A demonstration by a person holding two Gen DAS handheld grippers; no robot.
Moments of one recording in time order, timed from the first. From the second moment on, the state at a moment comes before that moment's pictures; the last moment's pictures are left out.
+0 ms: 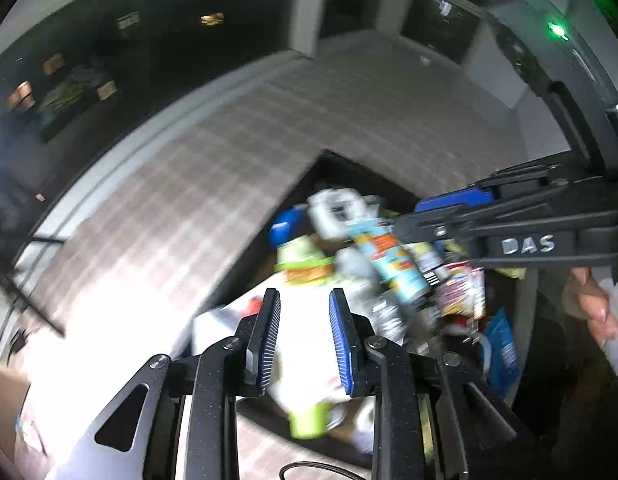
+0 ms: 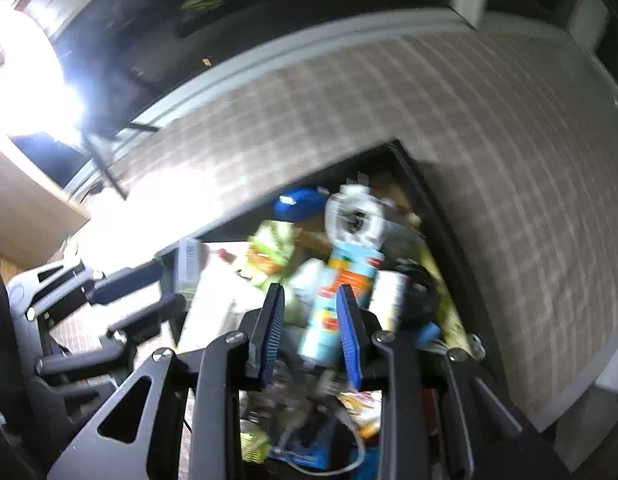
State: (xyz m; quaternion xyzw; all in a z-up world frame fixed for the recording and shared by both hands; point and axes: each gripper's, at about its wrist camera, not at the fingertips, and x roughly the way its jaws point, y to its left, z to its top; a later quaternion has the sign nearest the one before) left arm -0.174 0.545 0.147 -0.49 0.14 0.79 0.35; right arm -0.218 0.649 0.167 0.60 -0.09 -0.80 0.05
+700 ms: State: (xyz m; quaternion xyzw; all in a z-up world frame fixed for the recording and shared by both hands) left arm -0.227 0.129 0.083 -0.54 0.06 0.84 0.01; right arm -0.256 0.312 0.151 0.54 0.15 -0.78 0.27
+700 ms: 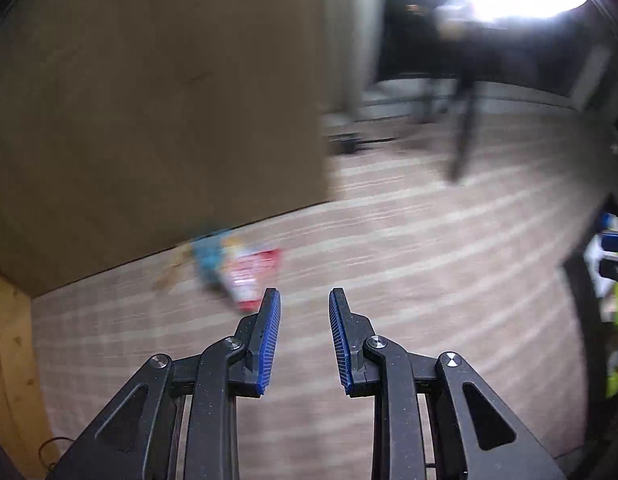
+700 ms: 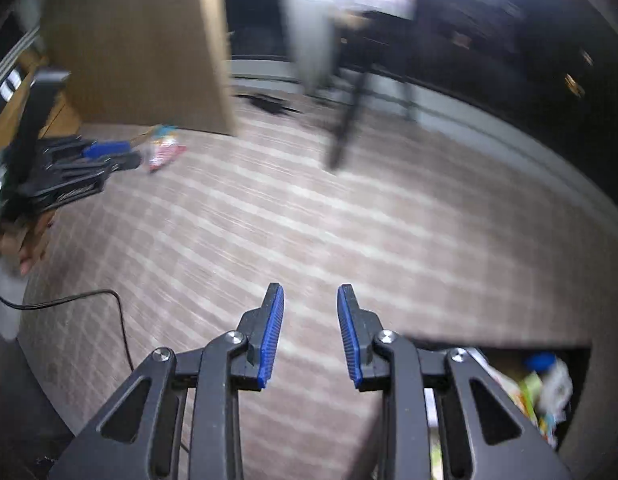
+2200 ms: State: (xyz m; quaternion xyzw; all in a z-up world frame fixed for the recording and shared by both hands) left arm -0.249 -0.026 -0.011 -0.56 -0.01 0.83 0.02; right arm -0.303 0.035 0.035 0.54 0.25 -0.73 0.34
